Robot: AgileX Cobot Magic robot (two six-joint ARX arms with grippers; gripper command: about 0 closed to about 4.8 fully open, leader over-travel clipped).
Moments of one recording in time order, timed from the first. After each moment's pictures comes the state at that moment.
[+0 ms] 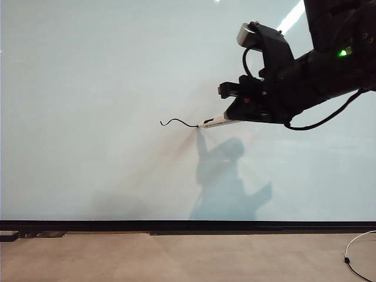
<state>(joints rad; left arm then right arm) 0.04 0.00 0.00 -0.11 0.07 0.12 0.52 1.55 0.58 0.81 -0.05 0.02</state>
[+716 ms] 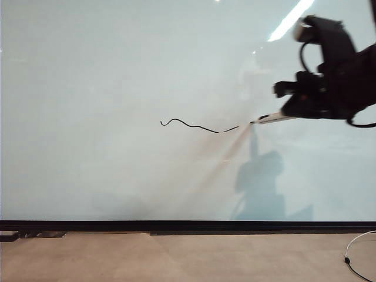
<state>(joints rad) 0.04 0.00 0.00 -0.11 0.07 0.12 0.37 1.36 0.41 0.82 0.01 0.01</state>
